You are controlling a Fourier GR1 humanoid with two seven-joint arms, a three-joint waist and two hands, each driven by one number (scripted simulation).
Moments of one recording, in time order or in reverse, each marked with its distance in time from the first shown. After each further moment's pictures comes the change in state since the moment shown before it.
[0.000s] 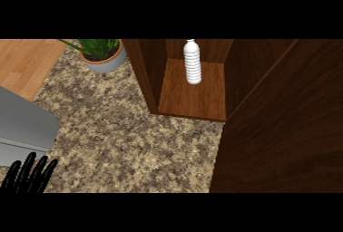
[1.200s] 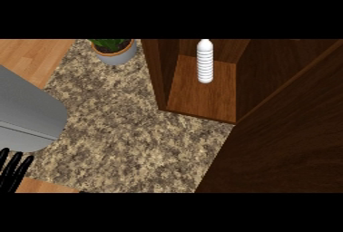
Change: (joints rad) left arm 0.020 0.122 0.105 0.024 0.048 -0.134 -0.007; right arm -0.385 0.119 0.006 0.050 -0.106 0.068 0.287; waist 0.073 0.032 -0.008
